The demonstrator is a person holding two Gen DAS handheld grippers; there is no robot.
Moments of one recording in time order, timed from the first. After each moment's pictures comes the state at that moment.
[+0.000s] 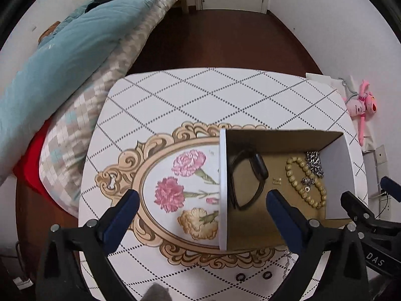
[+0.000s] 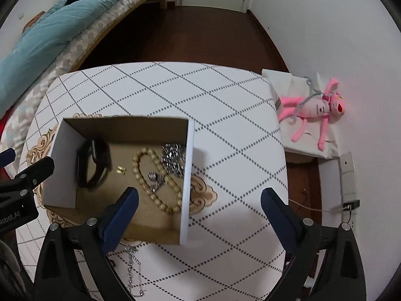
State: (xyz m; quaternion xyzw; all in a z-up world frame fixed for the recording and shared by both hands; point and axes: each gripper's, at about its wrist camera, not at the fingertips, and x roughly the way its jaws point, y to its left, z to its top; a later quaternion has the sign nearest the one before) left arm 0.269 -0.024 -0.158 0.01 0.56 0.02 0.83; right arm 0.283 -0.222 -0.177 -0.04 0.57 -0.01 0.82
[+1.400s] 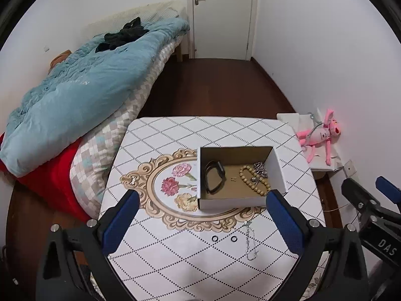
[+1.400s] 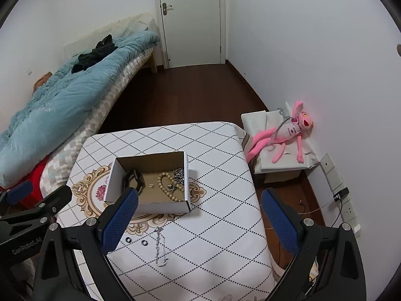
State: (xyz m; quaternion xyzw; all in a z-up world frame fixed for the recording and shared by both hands) left arm 0.145 -0.037 -0.038 0.00 0.44 -0.01 0.90; right arm 0.135 -0.245 -0.031 0.04 0.42 -0.03 0.91
